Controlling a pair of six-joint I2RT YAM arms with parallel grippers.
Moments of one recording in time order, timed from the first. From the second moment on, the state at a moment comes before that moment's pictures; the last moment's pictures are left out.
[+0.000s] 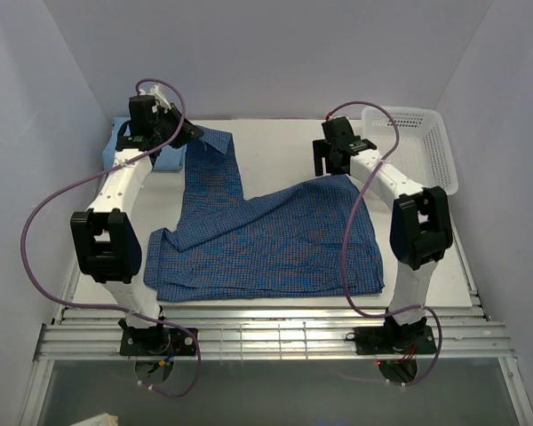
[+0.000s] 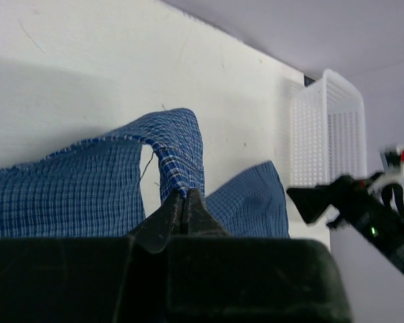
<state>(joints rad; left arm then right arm) -0.04 1.80 1.60 -0.28 0.39 -0.59 0.39 1.90 1.56 -0.53 0.31 0.15</state>
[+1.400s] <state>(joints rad) -0.04 1.39 1.10 -0.25 0.52 -0.66 0.27 2.26 1.77 -0.50 0.11 0.21</state>
